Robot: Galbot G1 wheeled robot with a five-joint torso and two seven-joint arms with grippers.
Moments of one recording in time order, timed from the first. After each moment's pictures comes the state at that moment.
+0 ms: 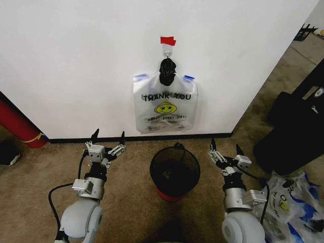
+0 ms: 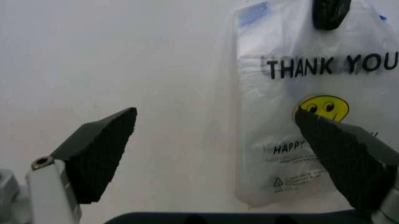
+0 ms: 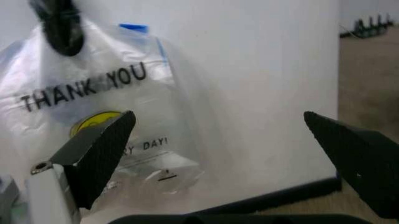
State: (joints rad) left arm 1.42 -1.36 -0.53 -2.11 -0.13 -0.09 0.00; right arm -1.52 1.52 0.47 2.12 0.24 0.14 0.08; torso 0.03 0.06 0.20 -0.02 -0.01
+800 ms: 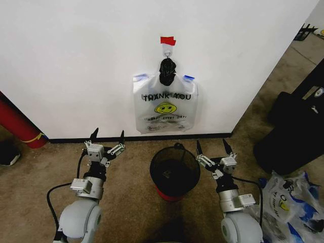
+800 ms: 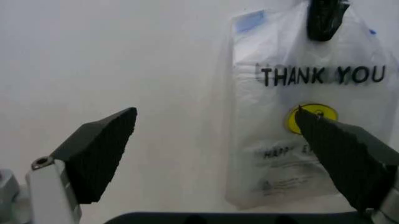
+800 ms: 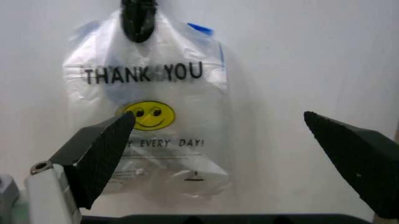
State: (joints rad) left arm 1.44 -1.34 -0.53 -2.16 -0.22 -0.06 0.00; right arm -1.51 1.53 0.49 2.06 0.07 0.25 -0.13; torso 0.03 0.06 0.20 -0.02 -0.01
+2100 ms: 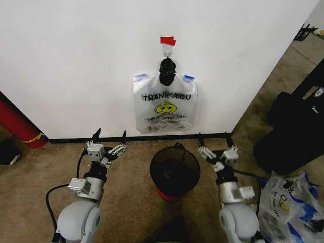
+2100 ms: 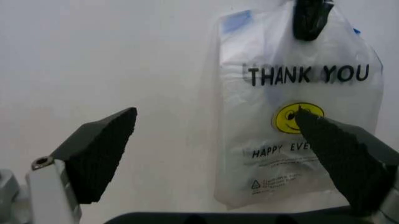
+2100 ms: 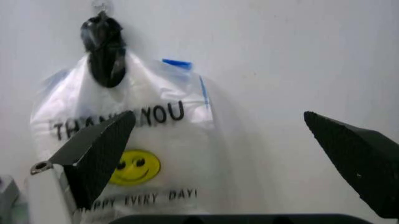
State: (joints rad) left arm 1.42 -1.33 -0.51 -2.15 -0.19 -0.05 0.01; right arm -1.28 1.46 0.46 1.93 0.27 0.26 -0.05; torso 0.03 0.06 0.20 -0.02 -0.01
